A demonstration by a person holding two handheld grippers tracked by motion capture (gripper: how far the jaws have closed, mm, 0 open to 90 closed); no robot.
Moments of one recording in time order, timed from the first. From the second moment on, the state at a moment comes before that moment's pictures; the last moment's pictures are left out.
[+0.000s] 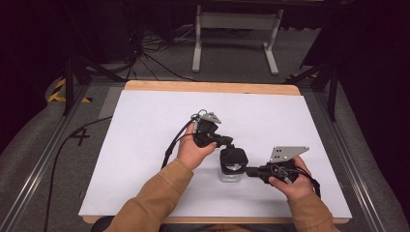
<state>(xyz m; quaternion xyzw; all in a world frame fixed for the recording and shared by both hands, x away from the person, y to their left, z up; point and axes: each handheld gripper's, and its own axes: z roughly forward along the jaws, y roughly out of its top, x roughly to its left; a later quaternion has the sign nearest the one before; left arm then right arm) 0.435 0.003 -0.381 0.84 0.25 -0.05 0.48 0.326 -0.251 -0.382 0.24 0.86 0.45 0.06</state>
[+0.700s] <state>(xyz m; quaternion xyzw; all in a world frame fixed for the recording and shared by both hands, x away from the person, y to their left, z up) 0.413 0.026 -0.347 0.83 0.24 -0.01 0.50 0.327 -0.249 -0.372 0.24 0.84 0.48 0.09</state>
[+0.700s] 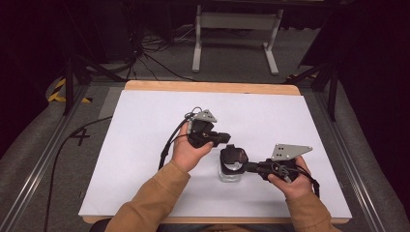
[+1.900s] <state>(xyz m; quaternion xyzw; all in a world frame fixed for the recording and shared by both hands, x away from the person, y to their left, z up) 0.362 0.024 -0.342 0.88 0.16 -0.04 0.44 0.351 -0.240 -0.354 0.23 0.81 0.52 0.11</state>
